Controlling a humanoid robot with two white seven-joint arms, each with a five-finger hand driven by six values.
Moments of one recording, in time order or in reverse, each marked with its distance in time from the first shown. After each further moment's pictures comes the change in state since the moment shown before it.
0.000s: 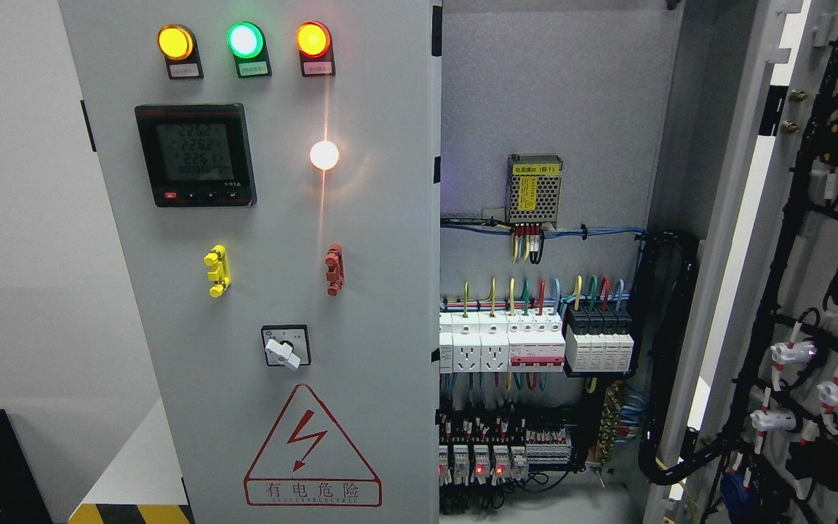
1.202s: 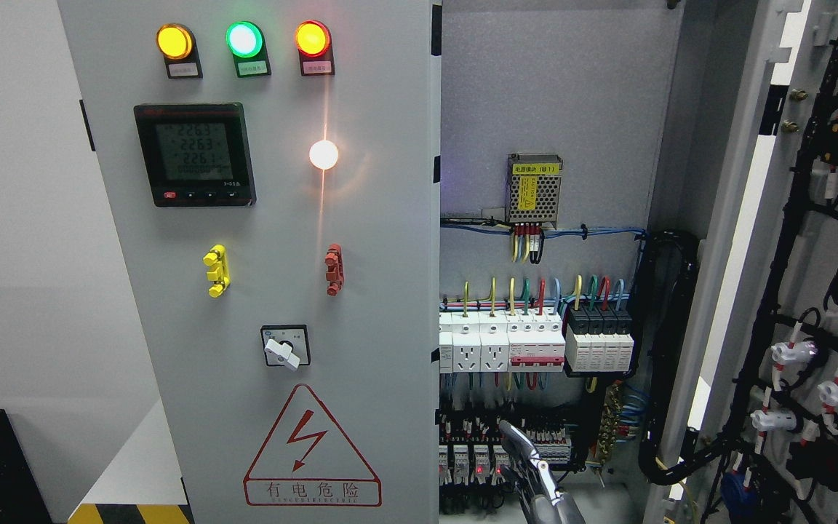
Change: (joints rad) left arm -0.003 -0.045 -0.001 0.000 -0.028 -0.002 0.049; right arm -0.378 -0.004 0.070 -0.043 -0.006 0.062 0.000
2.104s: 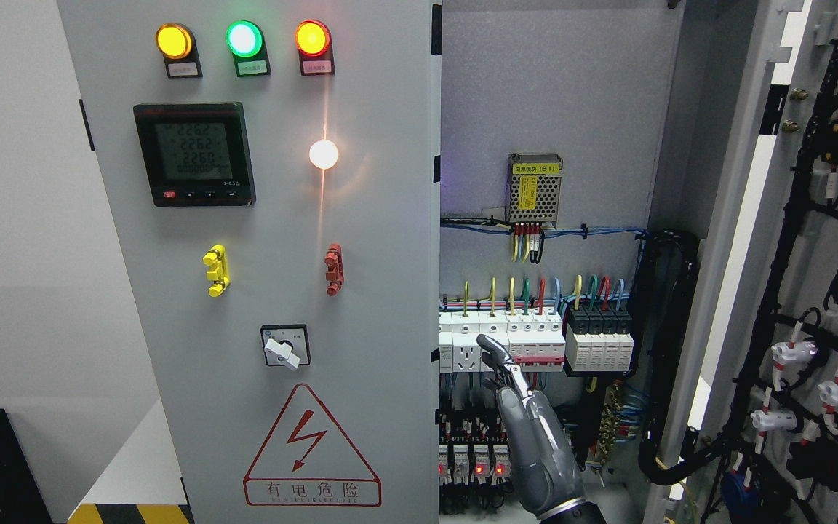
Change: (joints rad) left arm 0.004 -0.006 0.000 0.000 0.026 -0.004 0.006; right arm -0.272 -0.005 -0.007 0.136 -0.004 0.116 0.001
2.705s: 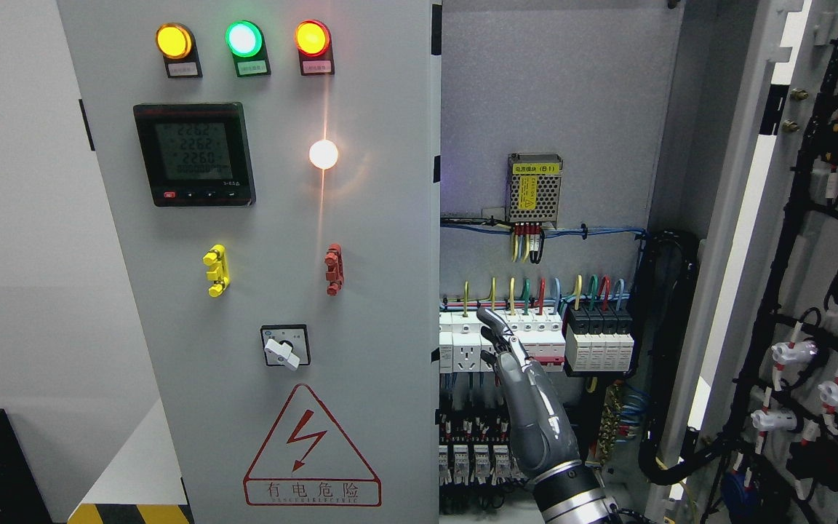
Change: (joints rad) left arm -0.005 -0.003 -0.001 0.000 0.003 0.003 0.000; right arm -0.095 -0.001 -0.006 0.090 -0.067 0.002 -0.001
